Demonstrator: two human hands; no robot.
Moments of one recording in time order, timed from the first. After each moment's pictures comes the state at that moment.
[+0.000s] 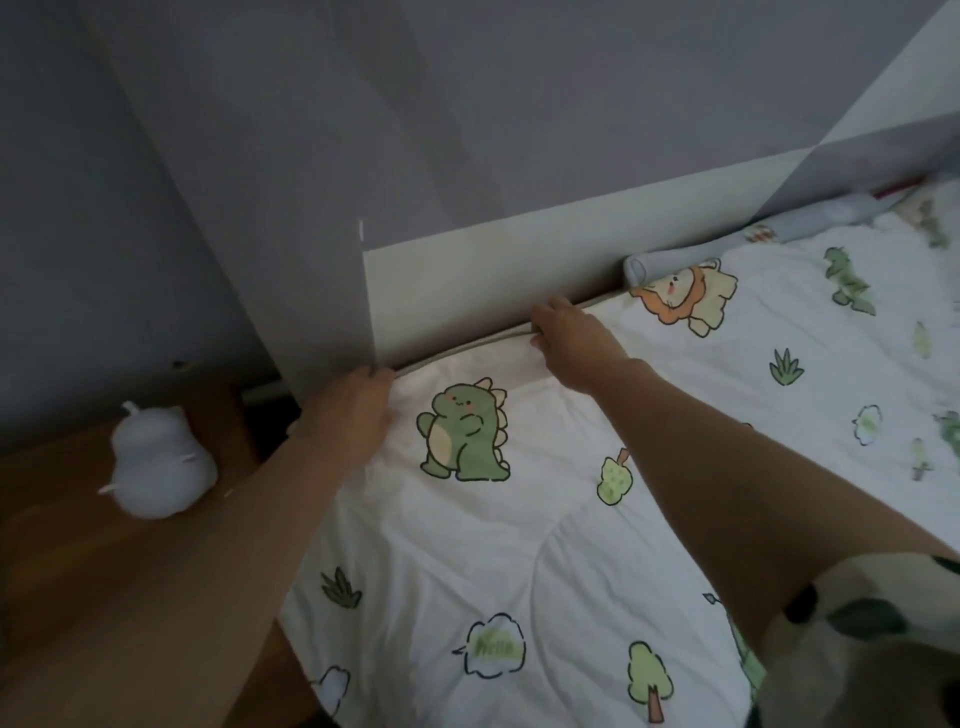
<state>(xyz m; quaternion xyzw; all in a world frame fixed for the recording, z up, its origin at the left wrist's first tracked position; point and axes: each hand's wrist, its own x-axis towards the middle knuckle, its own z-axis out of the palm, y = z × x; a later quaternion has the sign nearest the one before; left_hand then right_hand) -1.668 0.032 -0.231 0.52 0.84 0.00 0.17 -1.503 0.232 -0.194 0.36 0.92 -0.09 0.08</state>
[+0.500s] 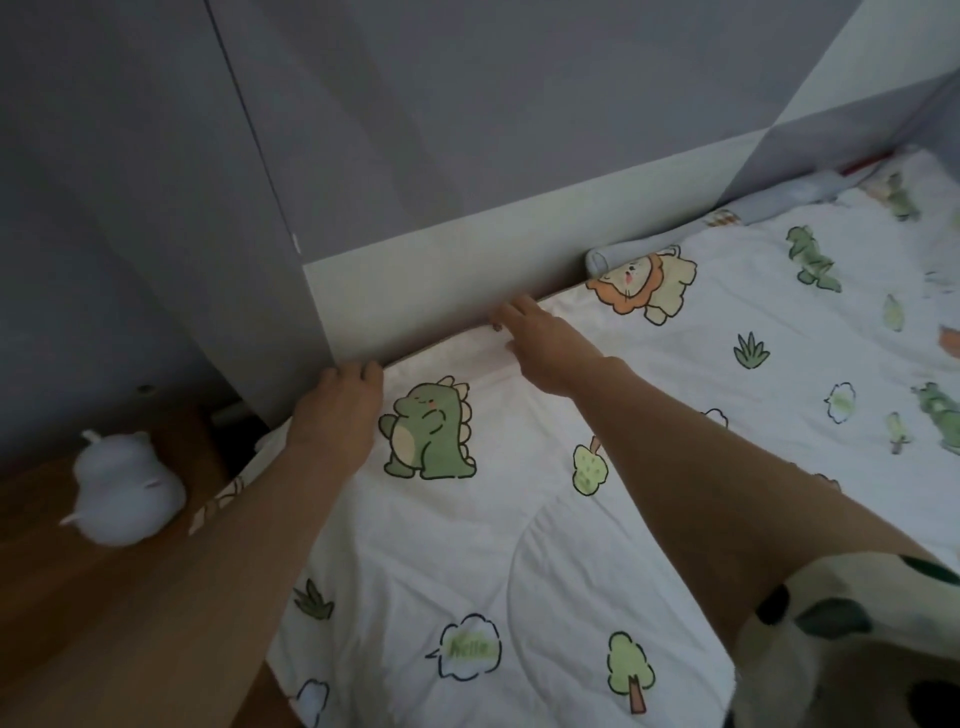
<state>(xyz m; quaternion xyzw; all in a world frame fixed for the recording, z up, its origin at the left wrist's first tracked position) -1.641 0.055 -0.219 0.54 0.83 -0.07 0.09 -1.482 0.238 -0.191 0.30 0.94 -0.14 0.06</state>
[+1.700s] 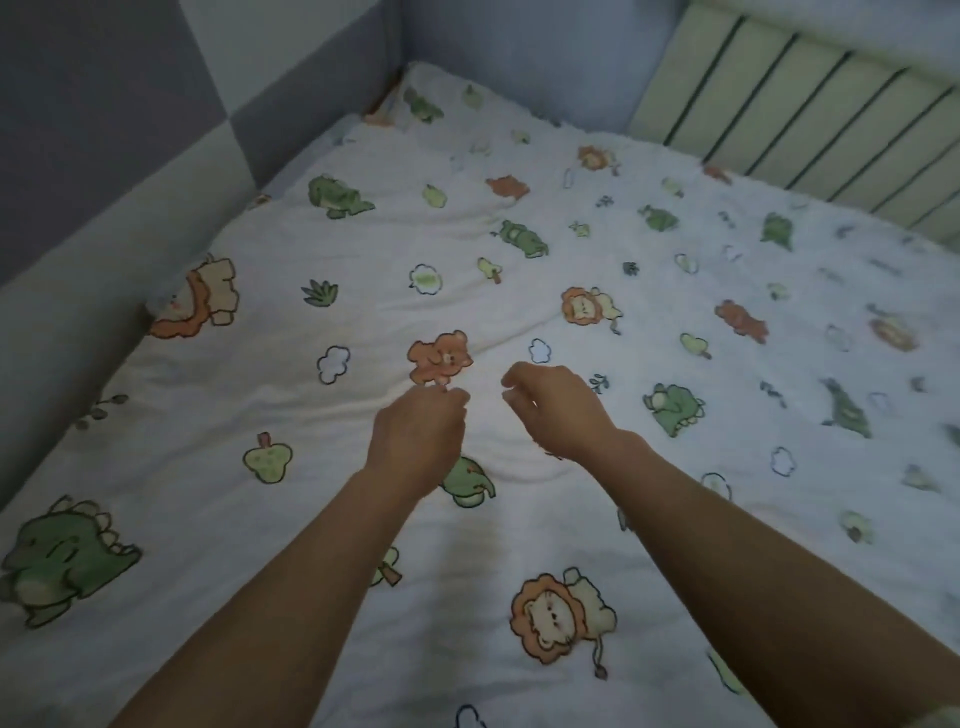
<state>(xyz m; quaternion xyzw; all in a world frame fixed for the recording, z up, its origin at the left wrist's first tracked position) -1.248 0.087 -0.098 0.83 0.54 0.10 0.14 -1.075 0.072 -0.075 0.69 0.70 -0.16 -0.09</state>
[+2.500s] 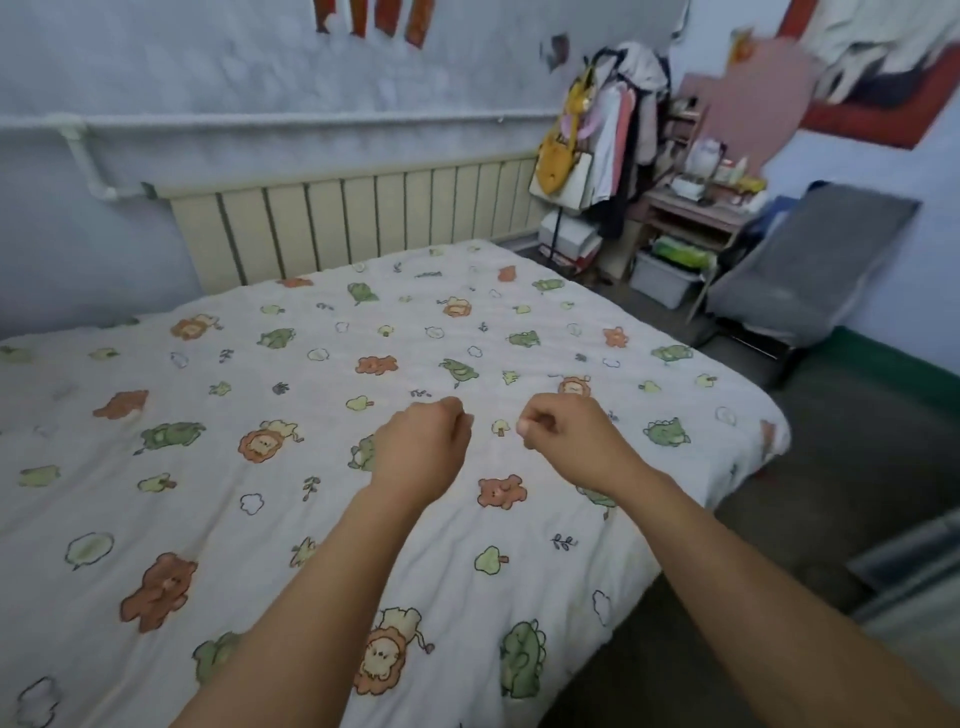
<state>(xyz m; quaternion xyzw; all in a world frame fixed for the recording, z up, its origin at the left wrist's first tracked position) -1.062 -0.127 0.189 0.96 0.13 0.16 0.17 -0.995 -0.297 0.217 0.90 0.28 -0.07 -0.34</state>
